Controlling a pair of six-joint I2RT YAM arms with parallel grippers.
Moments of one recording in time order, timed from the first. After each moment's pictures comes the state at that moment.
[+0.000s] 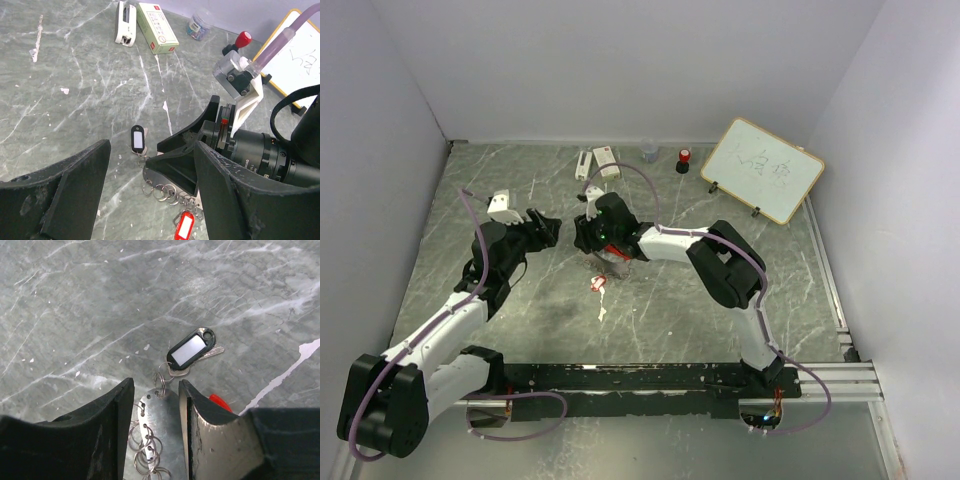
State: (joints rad) left arm -0.27 1.00 0.44 0.37 0.00 -0.46; right arm 0.80 2.12 1.36 0.22 -0.17 0.21
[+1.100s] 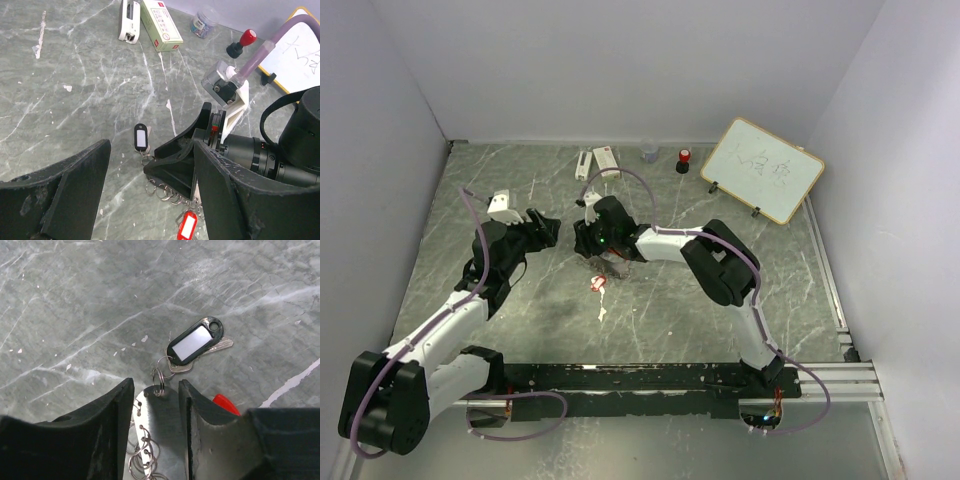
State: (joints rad) left arm -0.26 1.01 0.44 0.37 0.01 -0.46; right arm 0.80 2.17 1.37 0.20 -0.21 0.20
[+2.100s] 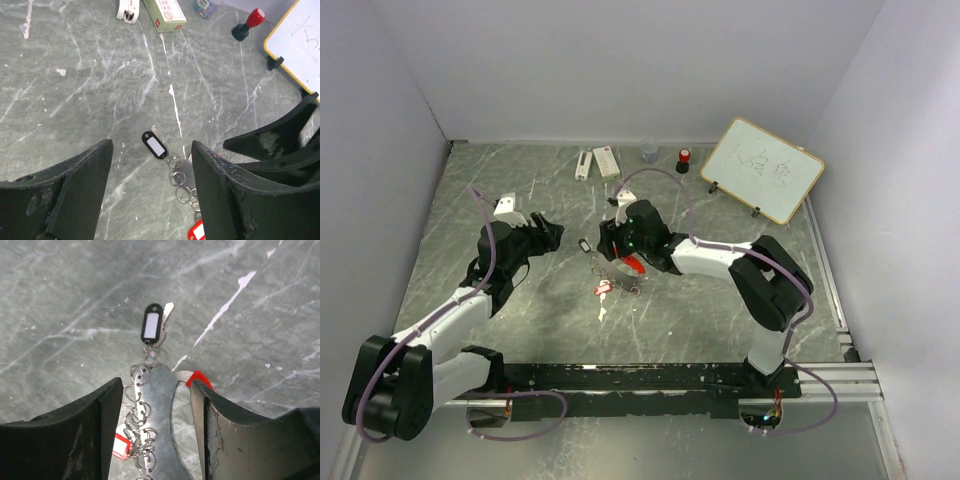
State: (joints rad) left arm -0.26 1.07 0.42 0.40 0.04 -0.46; right arm 0.77 1.83 1.03 0.26 -0.11 0.23
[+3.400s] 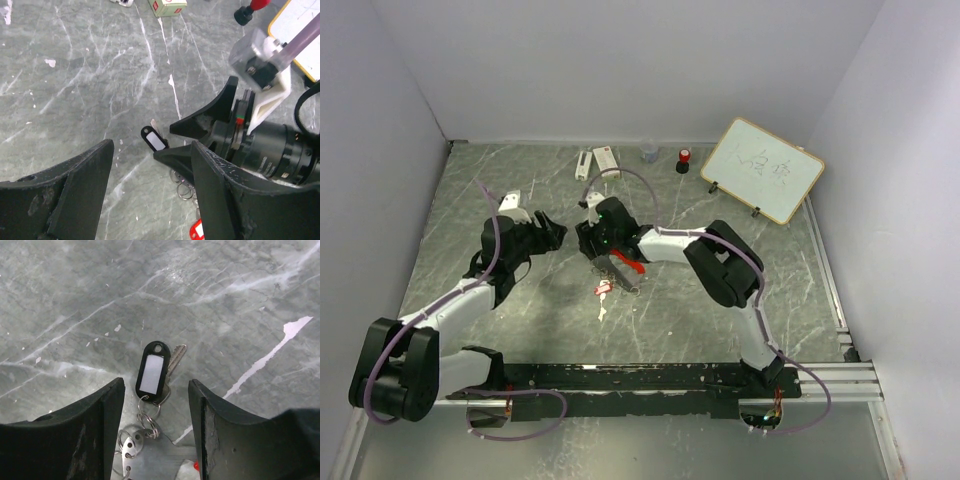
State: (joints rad) left arm -0.24 1.18 0.45 0.41 0.12 -0.45; right arm 0.80 2.13 1.33 0.19 -0.13 0.14
